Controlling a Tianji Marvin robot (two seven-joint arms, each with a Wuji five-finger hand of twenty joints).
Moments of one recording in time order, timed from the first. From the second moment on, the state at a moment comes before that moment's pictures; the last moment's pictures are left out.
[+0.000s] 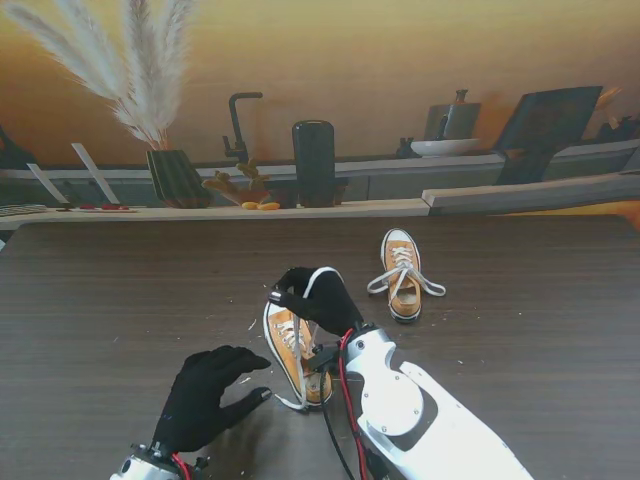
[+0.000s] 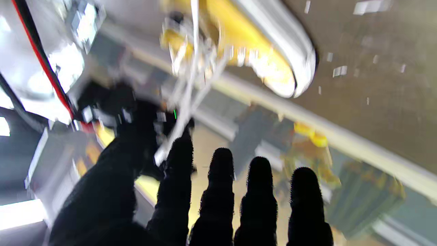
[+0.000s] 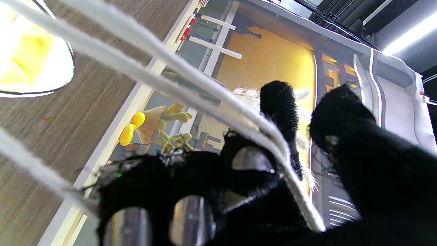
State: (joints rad) left arm 2.20 -1.12 -1.32 -1.94 0.87 -0.22 0.54; right arm -1.45 -1.29 0.83 -1.53 -0.13 -0.25 -0.36; left_hand 0.74 -0.18 0.16 0.17 0.65 -0.02 0.40 0.45 0.61 0.11 0.30 0.56 0.48 0.17 0.33 0.55 0.14 0.28 0.77 0.62; right_hand 0.45 -0.67 1.12 -0.30 0.97 -0.05 0.98 0.18 1.39 -0.05 1.30 0.89 1.29 0.05 1.71 0.94 1.17 0.28 1.80 1.00
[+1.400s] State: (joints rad) left arm 1.79 -1.18 -1.07 -1.60 0.56 -0.16 0.48; right arm -1.49 -1.27 0.82 -1.57 -0.31 -0.32 -0.42; left_hand 0.60 -0.52 0.60 -0.10 0.69 -0.01 0.57 0.43 0.58 0.08 0.37 0.53 0.39 0.15 0.34 0.52 0.08 0.27 0.67 0.64; right_hand 0.45 -0.67 1.12 -0.30 0.97 -0.05 0.98 0.18 1.39 -0.05 1.30 0.89 1.29 0.06 1.71 0.93 1.17 0.28 1.80 0.99
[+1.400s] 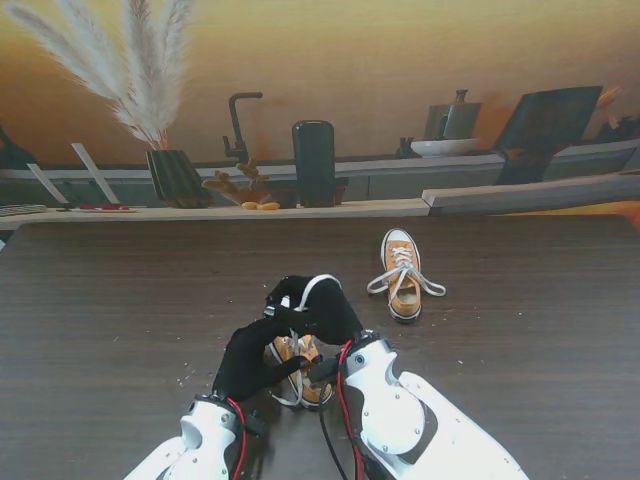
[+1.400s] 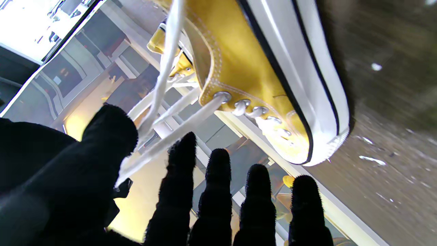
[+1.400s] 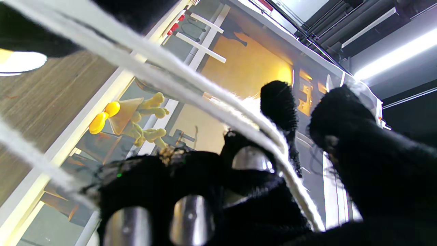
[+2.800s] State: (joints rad) left arm 1.88 -1.20 -1.12 -1.73 0.13 -0.19 0.25; right arm -1.51 -1.26 0.84 -1.58 -0.30 -0.30 -0.39; left_hand 0.93 -0.16 0.07 -0.02 0.93 -0.02 0.72 0.38 0.64 0.11 0.36 0.55 0.37 0.19 0.32 0.55 0.03 0.27 0.62 0.62; right_hand 0.45 -0.66 1.12 -0.30 0.97 -0.06 0.98 0.17 1.39 -0.05 1.30 0.89 1.29 0.06 1.71 0.93 1.17 0.28 1.80 0.97
